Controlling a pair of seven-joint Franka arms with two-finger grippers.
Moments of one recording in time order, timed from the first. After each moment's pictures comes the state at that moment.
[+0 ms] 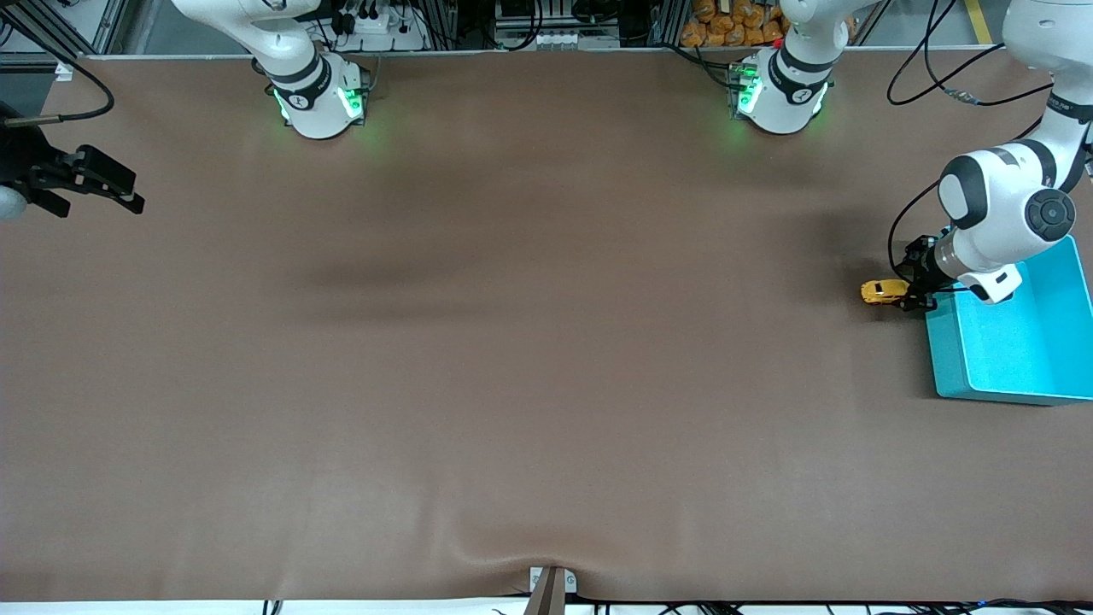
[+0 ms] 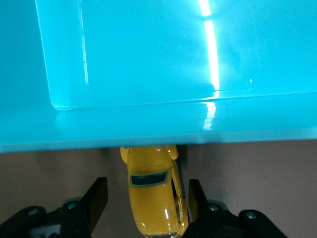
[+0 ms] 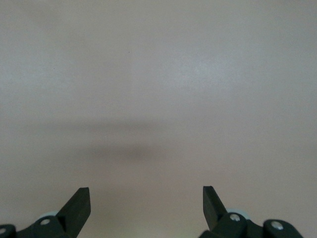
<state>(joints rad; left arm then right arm) 0.42 0.29 -0.09 -2.37 0.14 2.58 -1.19 0.10 -0.11 -0.12 -1.67 0.02 1.56 -0.05</state>
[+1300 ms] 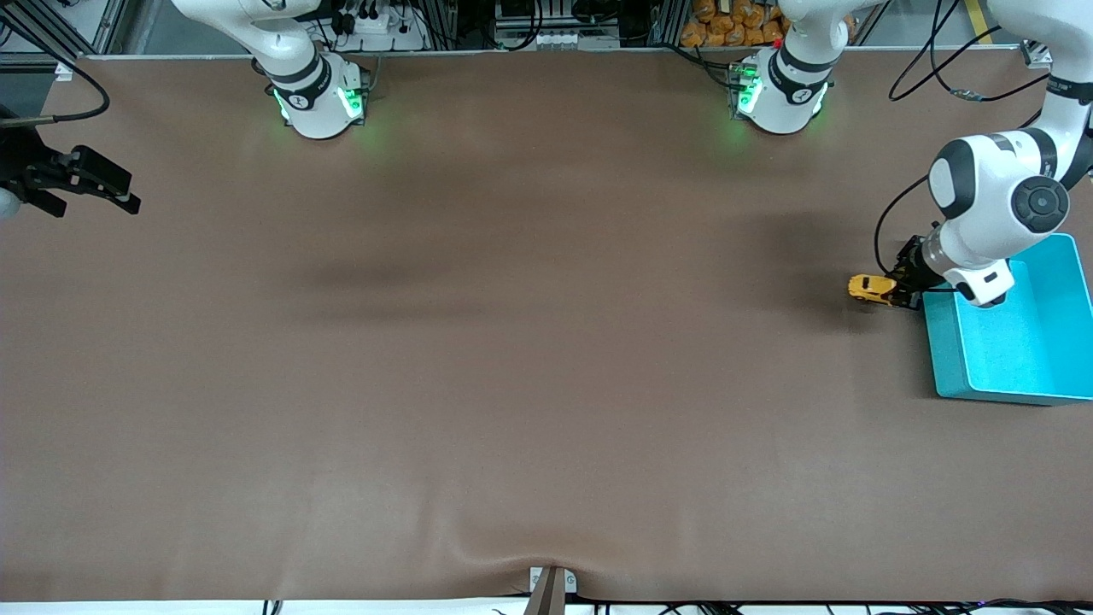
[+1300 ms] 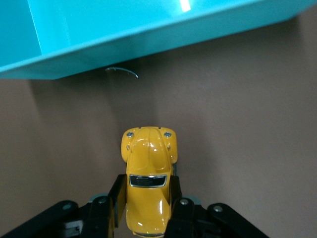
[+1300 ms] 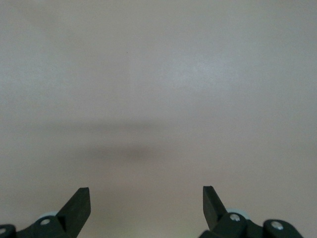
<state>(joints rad) 0.30 0.13 -0.15 -2.34 0.14 2.40 -1.20 0.10 -0.11 -0.13 -1.67 0.02 1.56 -0.05</state>
